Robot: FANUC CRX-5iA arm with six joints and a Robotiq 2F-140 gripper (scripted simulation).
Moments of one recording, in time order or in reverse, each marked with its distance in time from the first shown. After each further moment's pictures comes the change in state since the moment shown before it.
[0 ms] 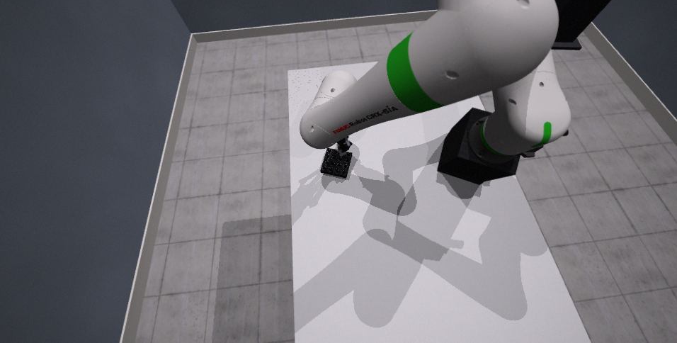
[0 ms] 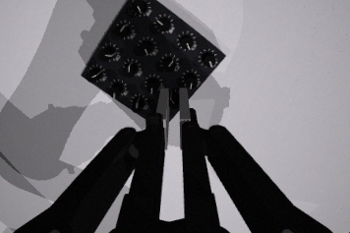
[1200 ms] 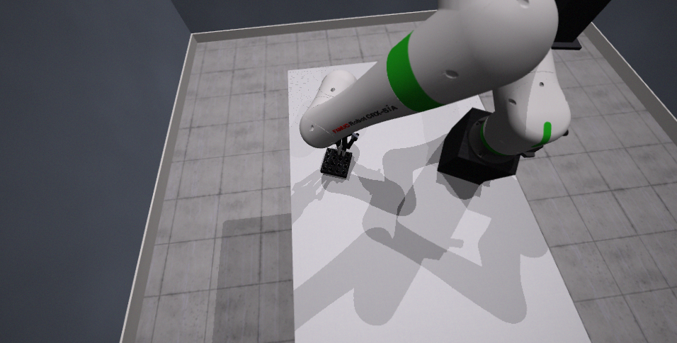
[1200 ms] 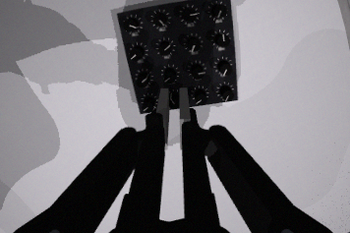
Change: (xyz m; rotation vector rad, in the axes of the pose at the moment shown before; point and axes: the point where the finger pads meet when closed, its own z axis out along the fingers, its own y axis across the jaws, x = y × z) arm 0.000 0.000 0.000 0.001 0.004 -0.757
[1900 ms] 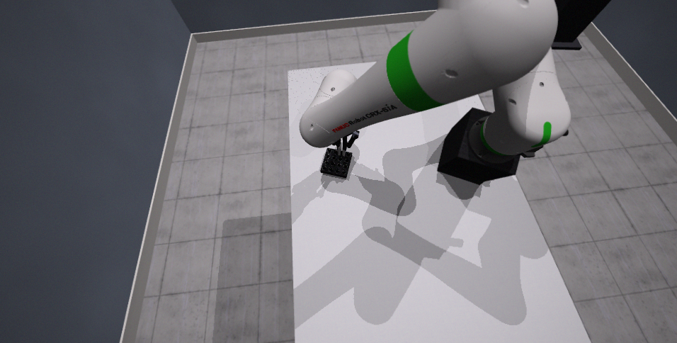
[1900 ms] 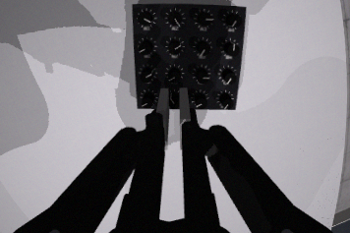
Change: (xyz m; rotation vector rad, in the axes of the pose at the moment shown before) arm 0.000 0.000 0.000 0.000 0.003 -0.168
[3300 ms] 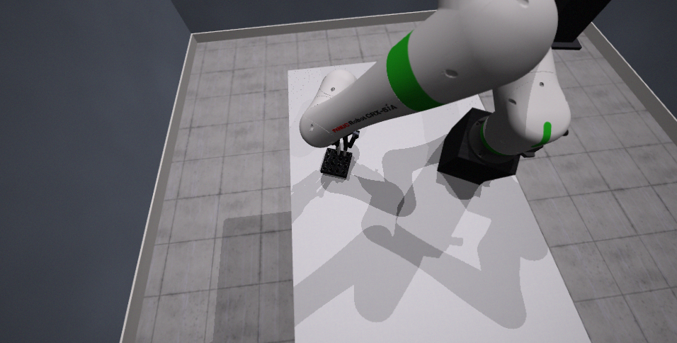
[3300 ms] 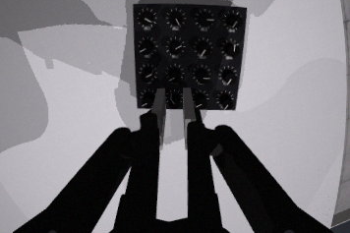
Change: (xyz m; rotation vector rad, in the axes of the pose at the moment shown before) arm 0.000 0.000 0.000 0.000 0.000 -0.008
